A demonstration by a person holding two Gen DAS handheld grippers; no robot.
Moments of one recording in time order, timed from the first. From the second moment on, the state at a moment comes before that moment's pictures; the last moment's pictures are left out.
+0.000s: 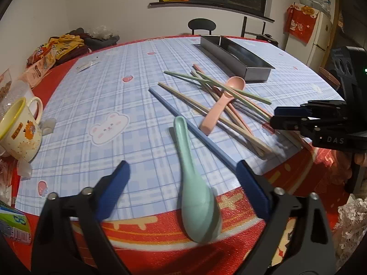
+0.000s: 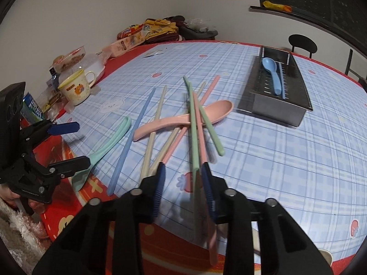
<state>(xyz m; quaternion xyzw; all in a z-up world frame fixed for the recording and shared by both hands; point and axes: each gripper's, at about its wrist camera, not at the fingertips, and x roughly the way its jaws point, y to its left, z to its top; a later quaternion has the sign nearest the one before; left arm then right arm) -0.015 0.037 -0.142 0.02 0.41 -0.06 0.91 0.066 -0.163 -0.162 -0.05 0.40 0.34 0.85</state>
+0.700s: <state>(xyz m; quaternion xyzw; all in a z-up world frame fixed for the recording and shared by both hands) -0.019 0.032 -0.145 0.03 0.43 -0.08 0.90 0.081 -0.143 -0.169 -0.08 0.40 0.31 0.86</state>
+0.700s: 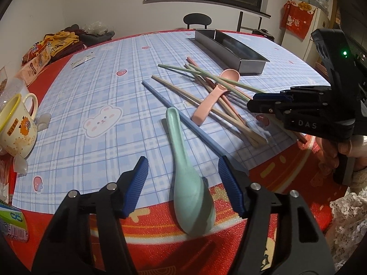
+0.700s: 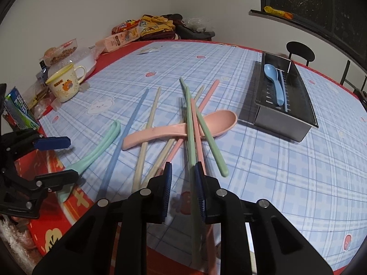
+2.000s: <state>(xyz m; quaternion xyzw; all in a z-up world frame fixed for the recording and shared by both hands) -0.005 0.077 -0.145 -0.03 0.47 -0.06 0.88 0.085 -0.154 -0.176 -0.04 0.41 0.33 0.85</state>
